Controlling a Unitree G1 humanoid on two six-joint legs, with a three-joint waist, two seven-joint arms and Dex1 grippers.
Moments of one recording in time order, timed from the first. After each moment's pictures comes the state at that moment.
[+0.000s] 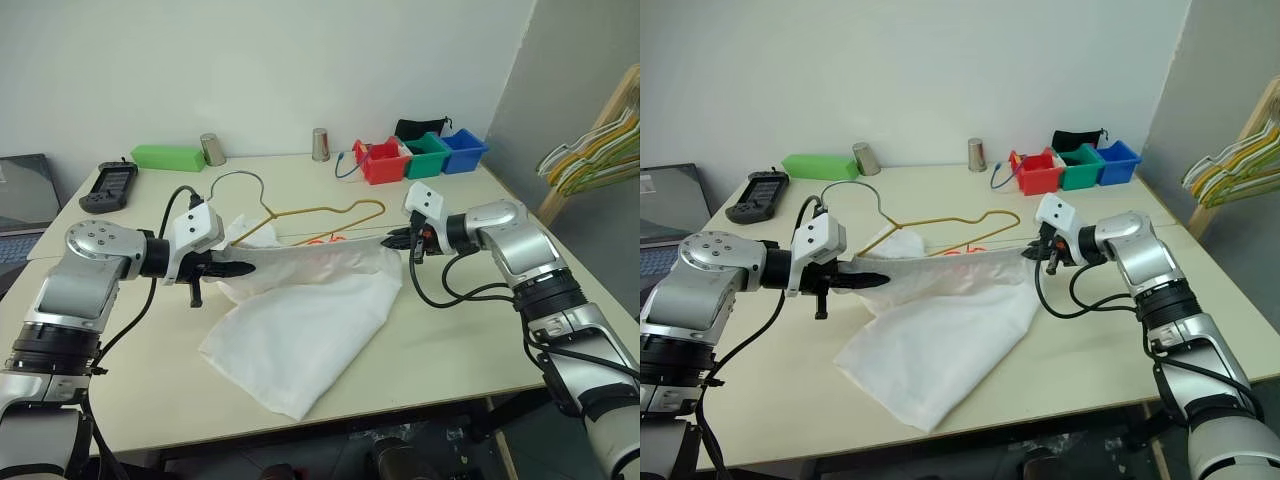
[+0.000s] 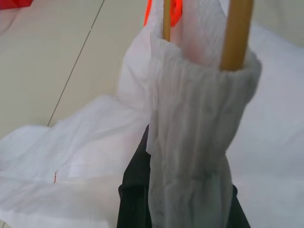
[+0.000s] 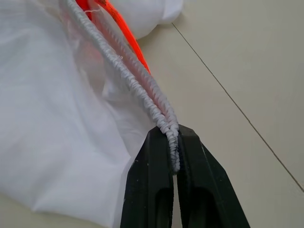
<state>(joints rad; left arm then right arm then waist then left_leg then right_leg) -0.56 0.92 -0.05 0.16 -0.23 0.35 -1.33 -0.91 -0.53 0.29 0.42 0.06 0.41 1.12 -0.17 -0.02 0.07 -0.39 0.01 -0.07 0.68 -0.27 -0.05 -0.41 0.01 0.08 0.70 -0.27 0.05</state>
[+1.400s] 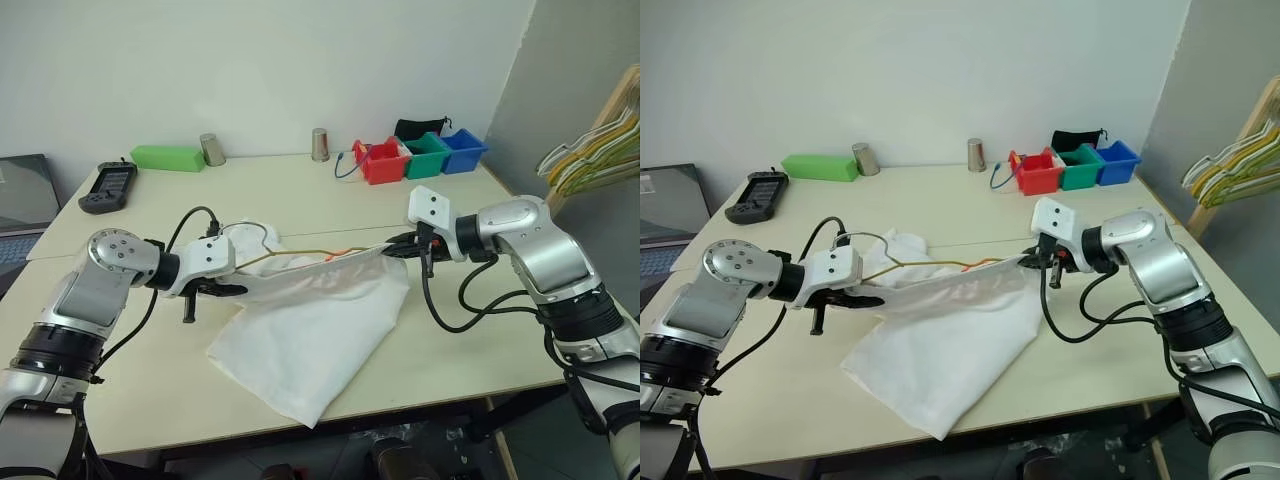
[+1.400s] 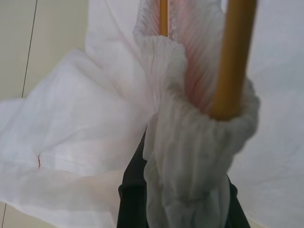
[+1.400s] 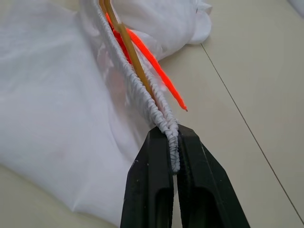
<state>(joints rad) -0.55 0.96 -0.19 0.21 -0.04 0.16 -1.34 -0.82 -0.64 0.30 -0.02 0.11 0.60 1.16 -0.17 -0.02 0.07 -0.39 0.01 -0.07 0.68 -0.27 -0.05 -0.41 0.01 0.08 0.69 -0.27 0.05</state>
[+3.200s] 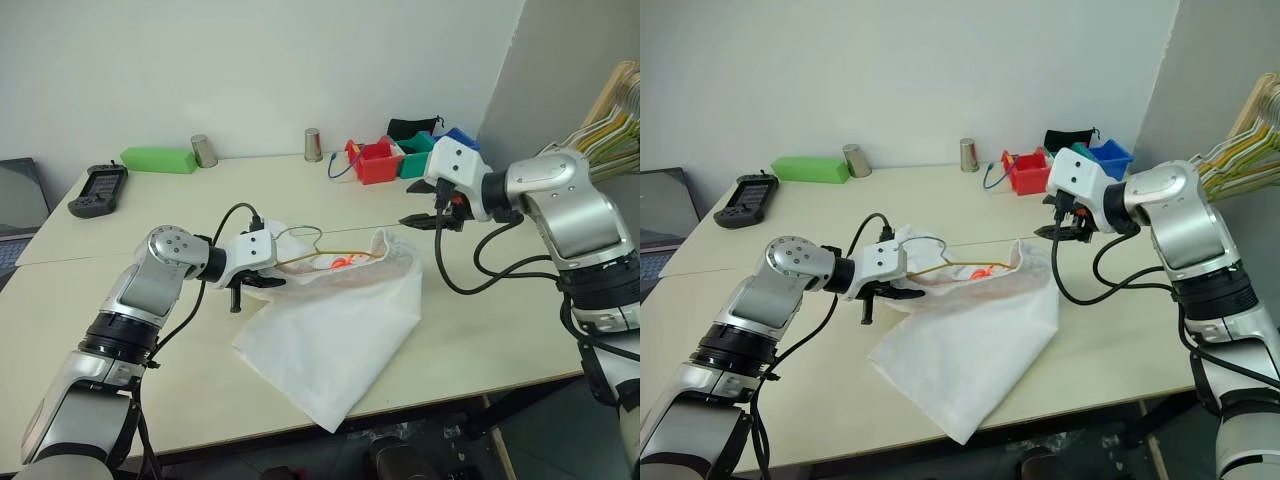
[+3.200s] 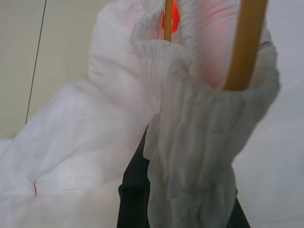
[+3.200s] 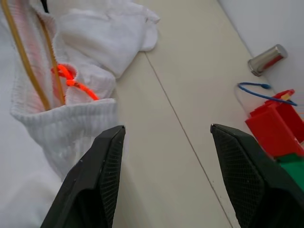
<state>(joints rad) -0.65 0.76 -0.24 0.24 0.03 0.20 -1.29 -0.98 -0.71 0.25 0.10 0.03 0.58 1.16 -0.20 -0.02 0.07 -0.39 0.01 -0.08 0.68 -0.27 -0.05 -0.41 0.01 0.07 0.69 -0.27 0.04</state>
